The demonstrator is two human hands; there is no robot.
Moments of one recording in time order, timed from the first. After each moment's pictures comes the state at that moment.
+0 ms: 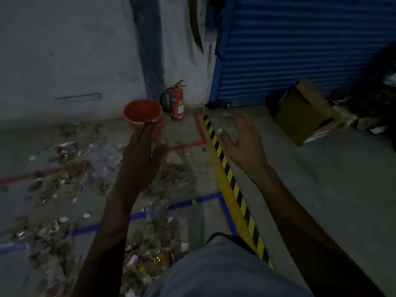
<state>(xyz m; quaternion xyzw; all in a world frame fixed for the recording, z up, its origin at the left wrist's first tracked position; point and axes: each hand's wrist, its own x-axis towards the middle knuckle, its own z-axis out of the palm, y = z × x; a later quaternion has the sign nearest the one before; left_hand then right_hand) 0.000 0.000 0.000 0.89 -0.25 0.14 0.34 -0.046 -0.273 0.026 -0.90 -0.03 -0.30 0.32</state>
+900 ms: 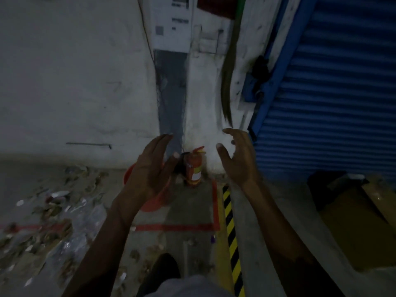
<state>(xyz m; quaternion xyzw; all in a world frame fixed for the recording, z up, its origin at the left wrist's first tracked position) 0.532 -0.209 0.045 0.88 -0.21 0.23 0.36 0.555 -0.456 0.052 -0.85 -0.12 -0.30 0.41</state>
